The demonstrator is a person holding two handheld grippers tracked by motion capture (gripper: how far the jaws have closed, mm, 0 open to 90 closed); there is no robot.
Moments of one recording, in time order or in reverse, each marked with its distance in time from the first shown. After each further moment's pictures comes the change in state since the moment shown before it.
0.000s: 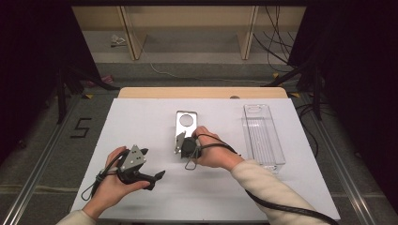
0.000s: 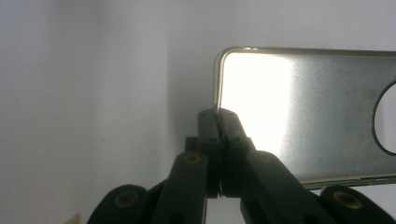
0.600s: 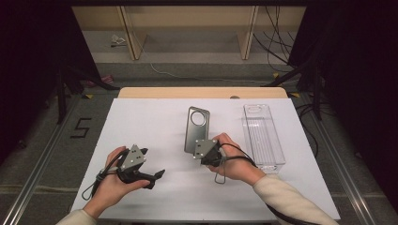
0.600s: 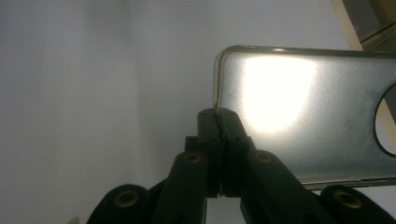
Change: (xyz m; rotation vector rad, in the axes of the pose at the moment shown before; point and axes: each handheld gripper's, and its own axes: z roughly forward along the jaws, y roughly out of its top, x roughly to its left) left arm 0.002 -0.001 0.002 0.003 0.011 -0.009; right arm 0.028 -0.049 -0.036 -0.220 -0.116 0.078
